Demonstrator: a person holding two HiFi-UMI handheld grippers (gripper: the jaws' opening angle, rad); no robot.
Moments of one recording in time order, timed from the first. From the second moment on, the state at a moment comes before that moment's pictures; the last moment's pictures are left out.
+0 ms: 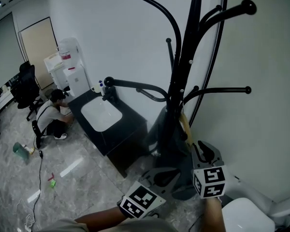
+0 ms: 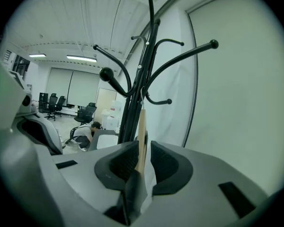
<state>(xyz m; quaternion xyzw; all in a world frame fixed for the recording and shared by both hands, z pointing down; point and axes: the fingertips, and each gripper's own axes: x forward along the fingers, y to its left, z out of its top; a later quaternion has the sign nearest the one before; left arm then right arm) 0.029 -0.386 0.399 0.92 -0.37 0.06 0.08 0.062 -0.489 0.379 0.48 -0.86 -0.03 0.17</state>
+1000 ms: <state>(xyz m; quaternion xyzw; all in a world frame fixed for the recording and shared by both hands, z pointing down) 0.041 -0.374 0.393 0.93 -0.35 0.06 0.07 0.080 -0.424 0.385 0.47 -0.87 0.07 0.09</state>
